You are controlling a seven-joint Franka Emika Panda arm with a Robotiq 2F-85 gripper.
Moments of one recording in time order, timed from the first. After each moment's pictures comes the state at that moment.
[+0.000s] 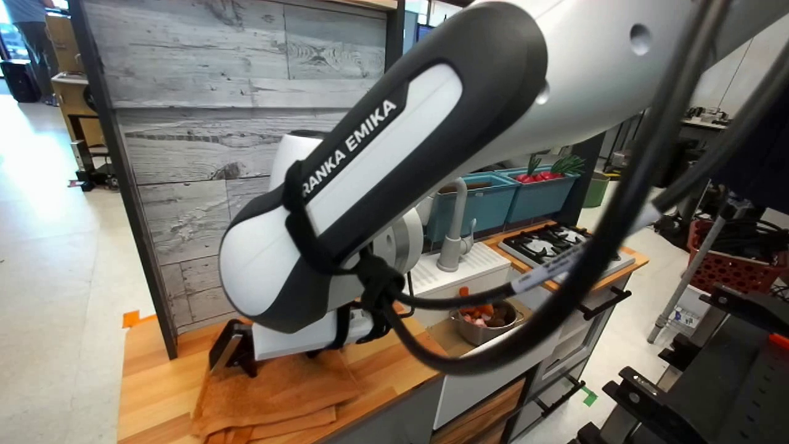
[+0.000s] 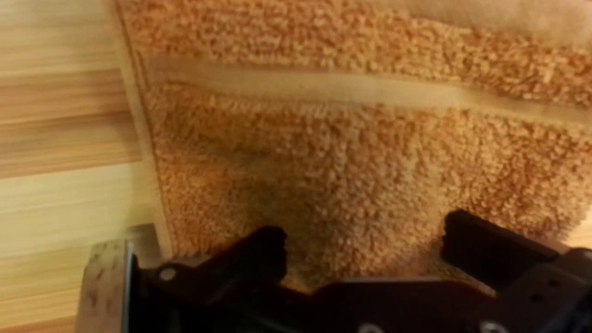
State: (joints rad) arm 0.42 1.44 0.08 -1.04 0.08 2.59 0.38
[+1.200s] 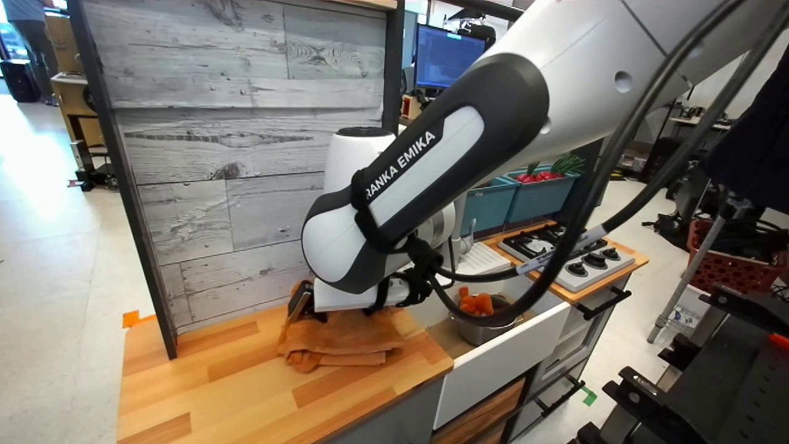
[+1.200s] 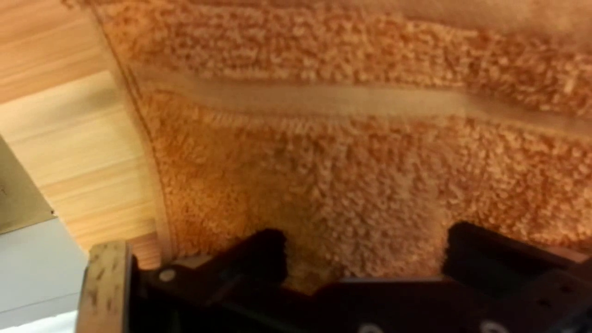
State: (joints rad) arm 0.38 1.47 -0.08 -0.97 0.07 2.55 0.55
